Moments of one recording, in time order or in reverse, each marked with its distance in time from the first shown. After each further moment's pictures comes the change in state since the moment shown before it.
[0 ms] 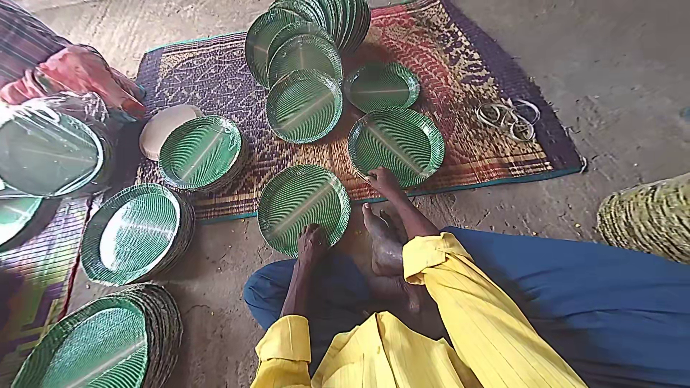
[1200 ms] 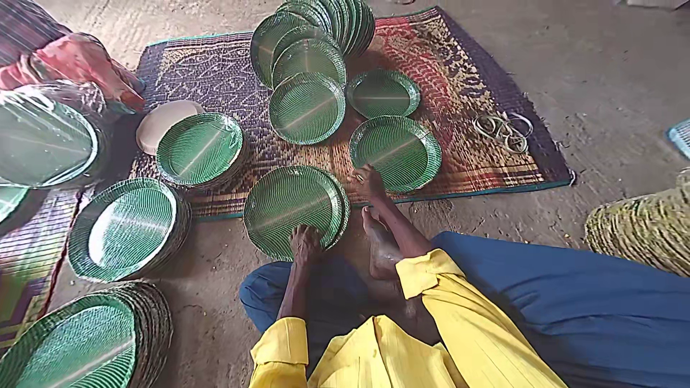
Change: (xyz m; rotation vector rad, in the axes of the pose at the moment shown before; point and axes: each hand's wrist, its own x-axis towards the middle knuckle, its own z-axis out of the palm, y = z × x) left_hand -0.004 0.006 -0.011 -0.035 0.149 -0.179; right_hand -0.025 -0.071 0.000 0.074 0.158 -0.226
